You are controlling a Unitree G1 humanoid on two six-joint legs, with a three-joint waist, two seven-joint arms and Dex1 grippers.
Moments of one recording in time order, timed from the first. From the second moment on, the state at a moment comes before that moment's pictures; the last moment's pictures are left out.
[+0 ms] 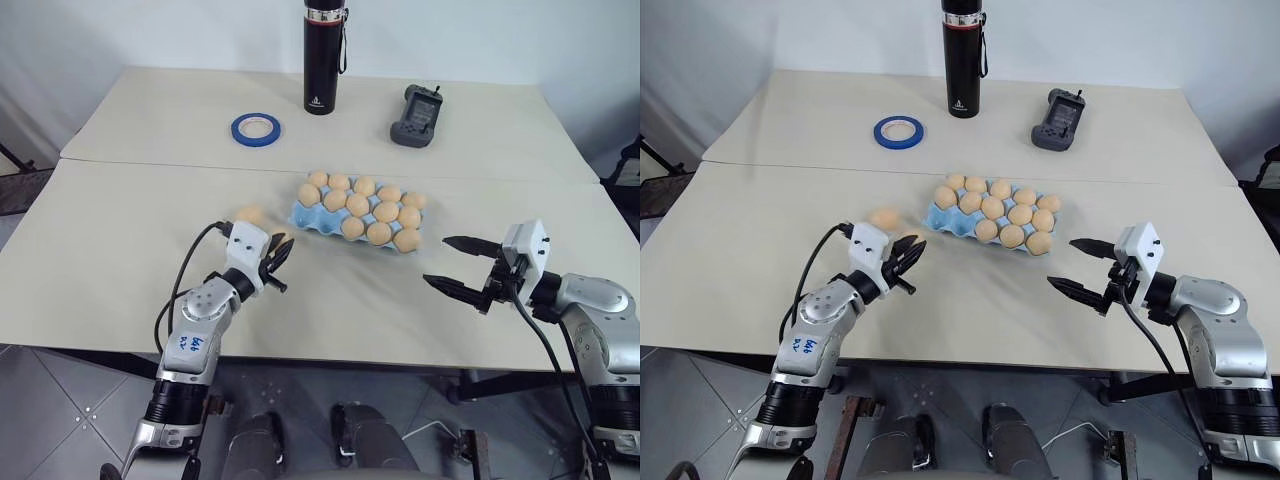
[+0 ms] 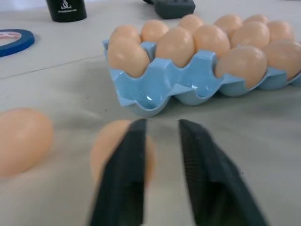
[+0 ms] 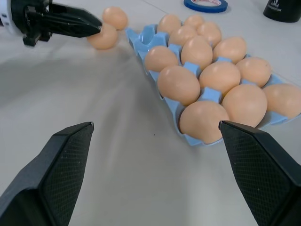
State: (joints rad) left arm -0.31 0.20 -0.01 -0.10 -0.13 0.34 -0.32; right arm -0.23 -0.71 -0.18 0.00 0.46 0.25 1.08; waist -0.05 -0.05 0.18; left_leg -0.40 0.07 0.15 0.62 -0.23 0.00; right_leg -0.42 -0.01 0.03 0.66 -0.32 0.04
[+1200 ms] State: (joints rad) left arm -0.43 0.09 0.00 0.13 -0.07 0.35 -0.14; right arm -0.24 -0.71 -0.17 0.03 0.42 0.24 1.08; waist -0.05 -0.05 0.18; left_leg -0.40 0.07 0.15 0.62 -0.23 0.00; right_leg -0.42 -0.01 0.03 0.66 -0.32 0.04
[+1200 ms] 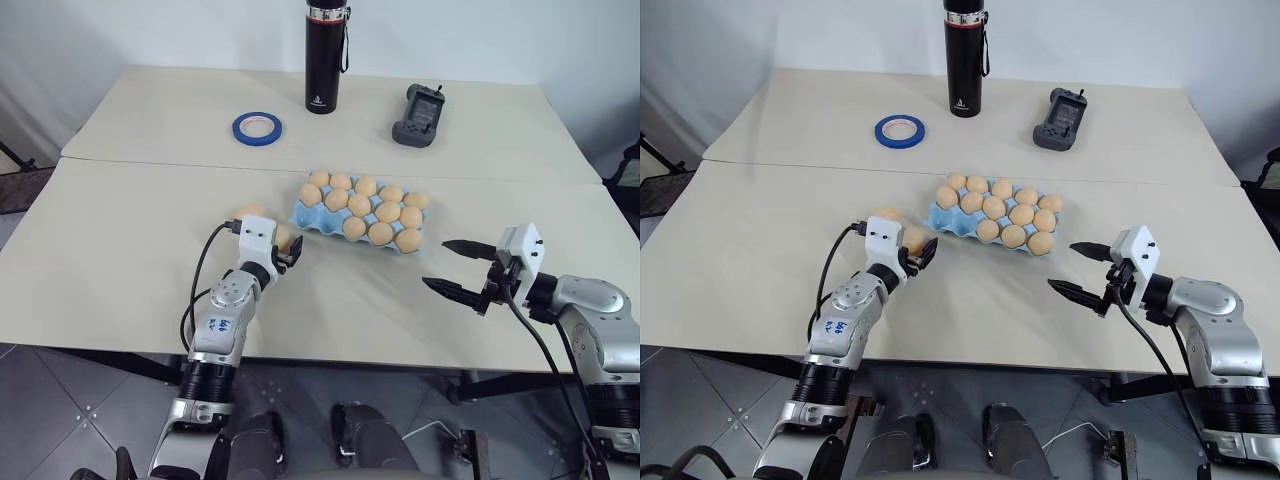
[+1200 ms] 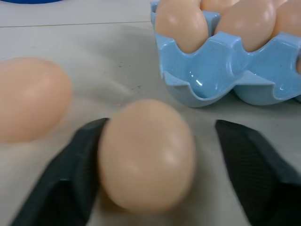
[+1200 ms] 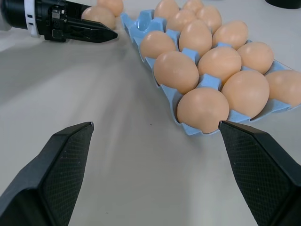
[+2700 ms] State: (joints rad) left arm -0.71 0.02 -0.09 0.48 -0.09 0.07 -0.40; right arm -0.17 -0.70 -0.20 -0.04 0.45 0.22 1.01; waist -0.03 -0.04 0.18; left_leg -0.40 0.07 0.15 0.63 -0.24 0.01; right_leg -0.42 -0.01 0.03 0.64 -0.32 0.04
